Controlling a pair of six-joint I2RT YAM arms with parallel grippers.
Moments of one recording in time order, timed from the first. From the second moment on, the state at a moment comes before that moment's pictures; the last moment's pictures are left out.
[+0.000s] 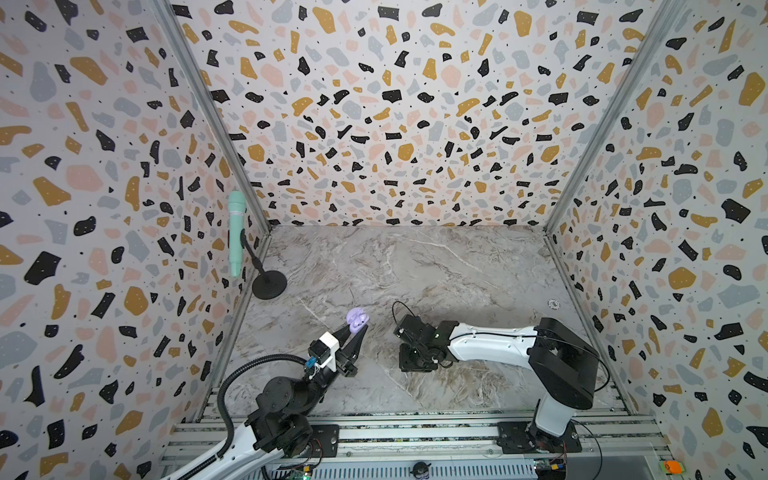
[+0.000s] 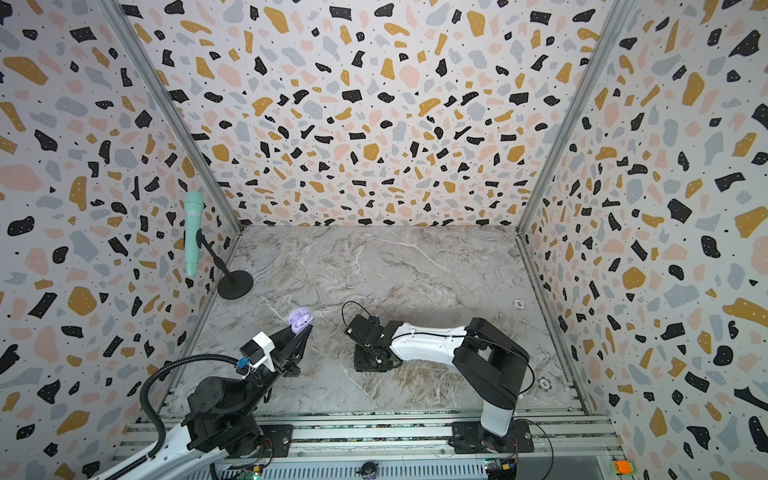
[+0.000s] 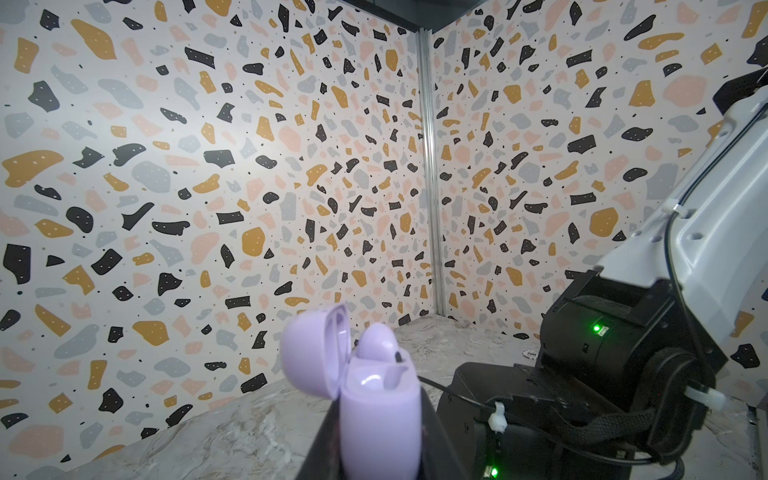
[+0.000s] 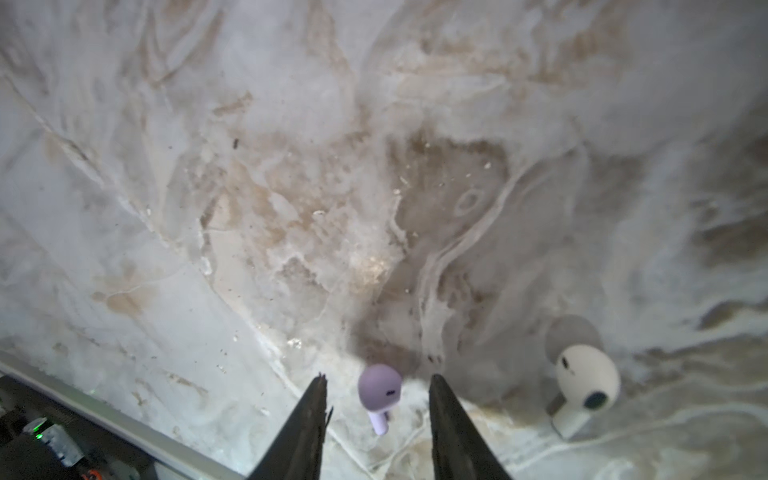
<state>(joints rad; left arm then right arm) -0.93 0.21 0.14 0.41 -0.20 0.15 1.07 1.76 1.06 -0.49 -0.10 0.99</state>
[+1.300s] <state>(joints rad) -0.93 0.21 0.14 0.40 -0.20 0.15 1.06 1.78 1.04 -0.44 -0.18 1.06</state>
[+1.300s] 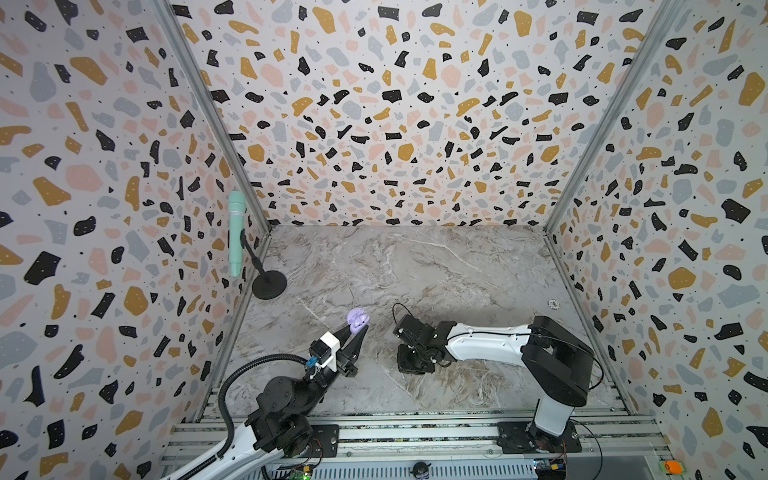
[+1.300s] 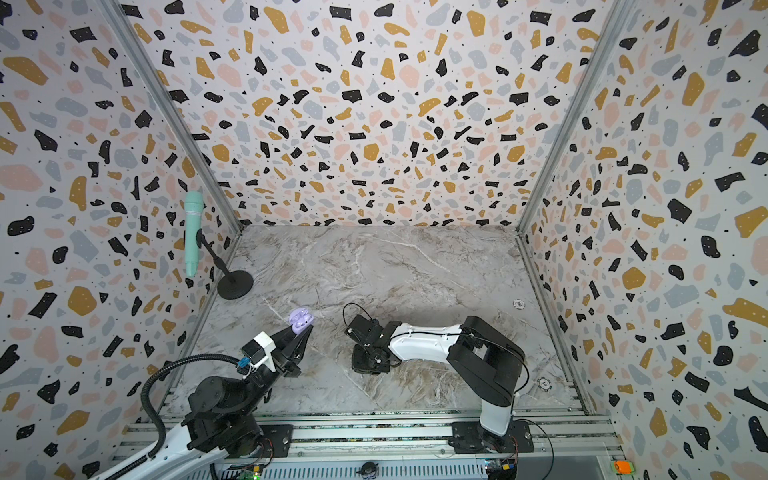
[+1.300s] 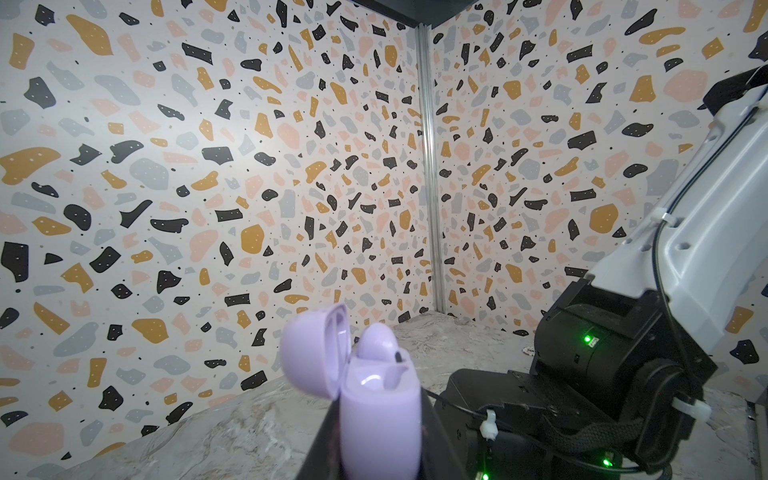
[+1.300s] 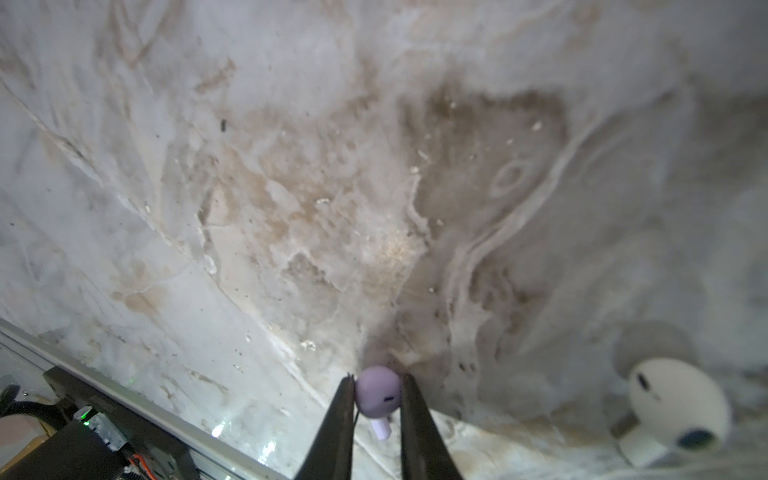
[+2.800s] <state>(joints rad) -0.93 0.38 0.14 0.41 -0.17 0.11 0.98 1.41 0.68 -0.01 -0.24 0.98</state>
